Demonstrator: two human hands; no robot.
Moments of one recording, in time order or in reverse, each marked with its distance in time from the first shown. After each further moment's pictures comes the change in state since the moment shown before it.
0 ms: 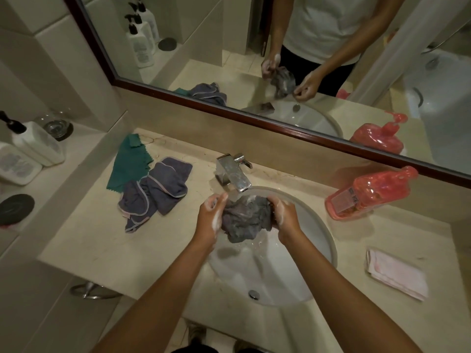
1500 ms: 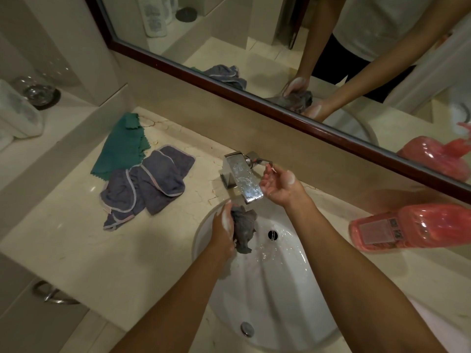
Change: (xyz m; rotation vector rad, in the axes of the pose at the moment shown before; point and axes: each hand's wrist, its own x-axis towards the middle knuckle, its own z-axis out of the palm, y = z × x) left_hand 0.096 -0.088 0.043 -0.404 0.190 -0.458; right_hand 0.125 -0.062 0.059 0.589 -0.357 0.337
